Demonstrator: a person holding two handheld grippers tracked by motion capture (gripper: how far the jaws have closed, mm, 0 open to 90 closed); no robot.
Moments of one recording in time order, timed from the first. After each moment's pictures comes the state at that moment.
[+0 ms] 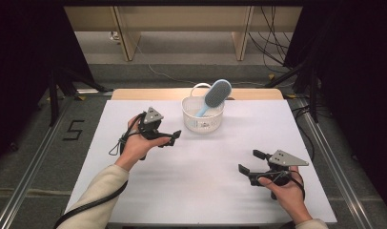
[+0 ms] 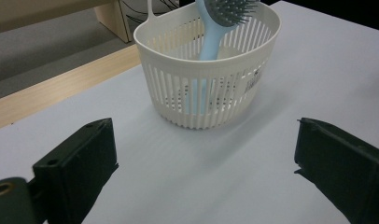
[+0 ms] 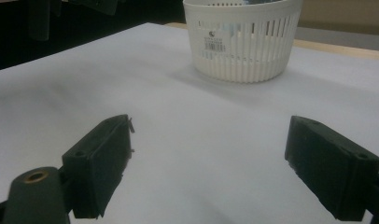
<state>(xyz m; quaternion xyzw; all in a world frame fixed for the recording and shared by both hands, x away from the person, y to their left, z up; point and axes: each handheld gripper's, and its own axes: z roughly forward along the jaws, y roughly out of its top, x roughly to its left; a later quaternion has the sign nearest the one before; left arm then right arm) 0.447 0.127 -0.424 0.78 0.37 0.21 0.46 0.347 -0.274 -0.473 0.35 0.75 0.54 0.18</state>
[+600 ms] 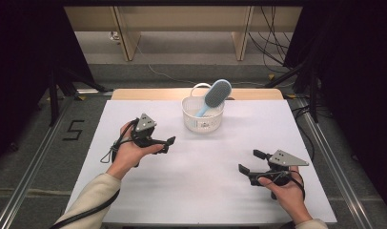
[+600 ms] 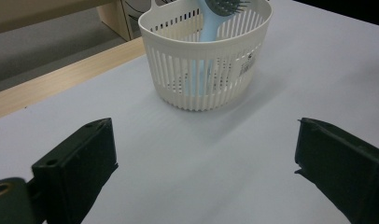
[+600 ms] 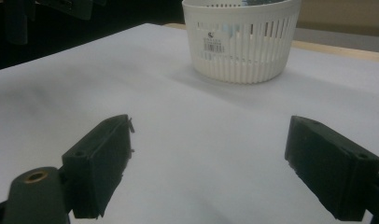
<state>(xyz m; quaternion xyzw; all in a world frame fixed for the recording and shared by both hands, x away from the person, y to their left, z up) 0.422 0.146 -0.424 0.78 0.37 0.21 0.46 0.347 -0.274 -0.472 0.35 0.75 0.54 0.19</state>
